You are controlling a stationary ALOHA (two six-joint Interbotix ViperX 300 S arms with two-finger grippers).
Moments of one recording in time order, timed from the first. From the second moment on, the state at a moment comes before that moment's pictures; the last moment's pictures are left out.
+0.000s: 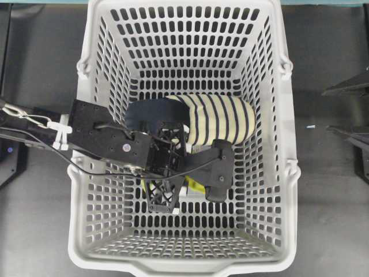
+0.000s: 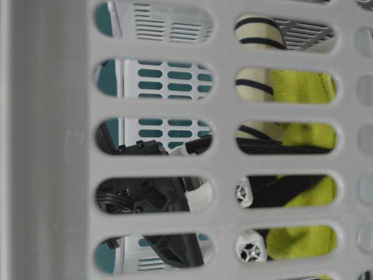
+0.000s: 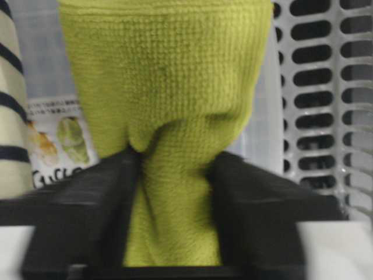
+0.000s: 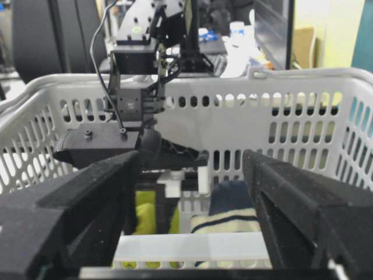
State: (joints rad) left arm -0.14 0.20 0.17 0.04 0.82 -0.02; right arm 0.00 -1.07 1.18 0.01 -0.14 0.00
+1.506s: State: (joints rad) left arm -0.13 0.16 -0.49 0.04 1.37 0.05; right arm 0.00 -1.08 1.18 0.01 -0.13 0.01
